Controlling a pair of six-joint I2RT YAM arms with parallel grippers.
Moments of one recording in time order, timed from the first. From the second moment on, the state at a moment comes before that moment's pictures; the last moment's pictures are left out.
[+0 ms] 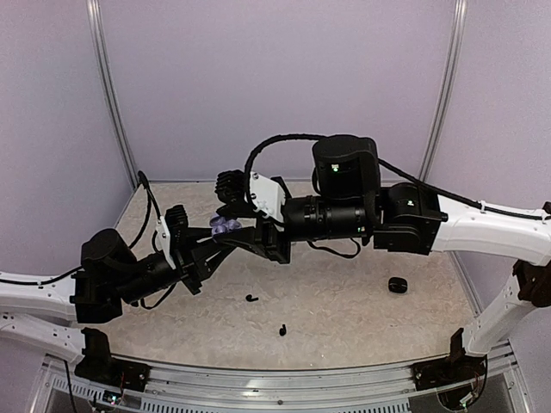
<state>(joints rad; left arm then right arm) -1.14 0.94 0.50 0.61 -0.06 0.21 1.27 1.53 1.49 -0.16 -0.15 -0.45</state>
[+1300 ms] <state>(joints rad) -1.14 0.94 0.50 0.61 -0.06 0.21 1.27 1.56 1.54 -0.24 -0.07 -0.48</state>
